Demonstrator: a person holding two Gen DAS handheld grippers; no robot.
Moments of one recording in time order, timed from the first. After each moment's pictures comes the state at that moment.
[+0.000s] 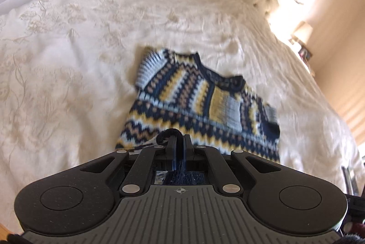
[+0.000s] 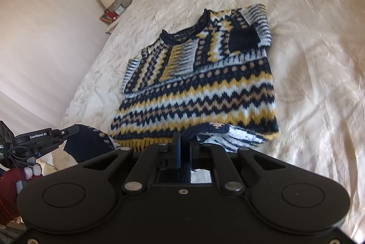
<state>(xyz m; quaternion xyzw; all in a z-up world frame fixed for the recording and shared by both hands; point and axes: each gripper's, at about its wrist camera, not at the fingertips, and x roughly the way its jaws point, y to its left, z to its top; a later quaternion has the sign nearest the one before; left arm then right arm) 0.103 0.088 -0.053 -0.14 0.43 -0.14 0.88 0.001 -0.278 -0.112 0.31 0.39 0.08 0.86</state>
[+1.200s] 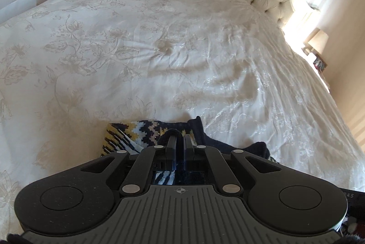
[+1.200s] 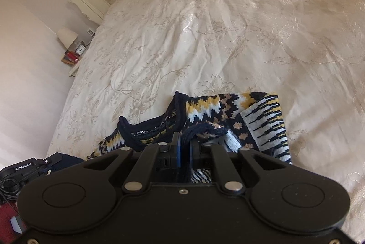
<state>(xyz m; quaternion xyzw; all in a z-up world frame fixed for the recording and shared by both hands) 0.327 0.023 -0.086 -0.12 0.43 -0.13 0.88 0.232 -0.340 -0.134 0.34 0.39 -0.03 0.85</state>
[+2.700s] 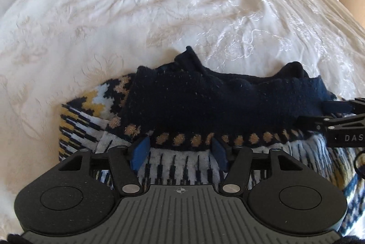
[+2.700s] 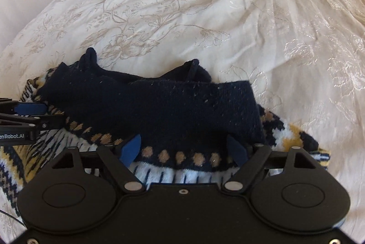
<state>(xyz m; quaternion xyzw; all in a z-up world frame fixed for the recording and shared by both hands) 0.348 -0.046 -0.176 0.06 0.52 -0.17 0.83 0.330 -0.277 -0.195 0.06 0.49 0.03 0.87</state>
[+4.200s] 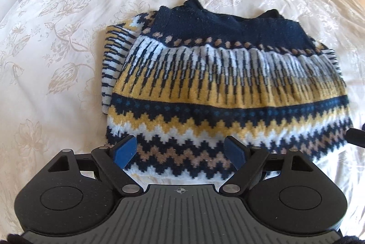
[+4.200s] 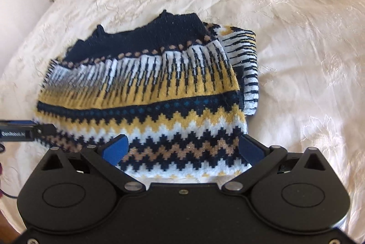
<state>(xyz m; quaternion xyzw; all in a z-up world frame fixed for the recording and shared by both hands) 0.225 -0.010 -0.136 0.09 0.56 -0.13 0.81 0.149 -0.275 -0.144 0.17 0.50 -0.04 0.85</state>
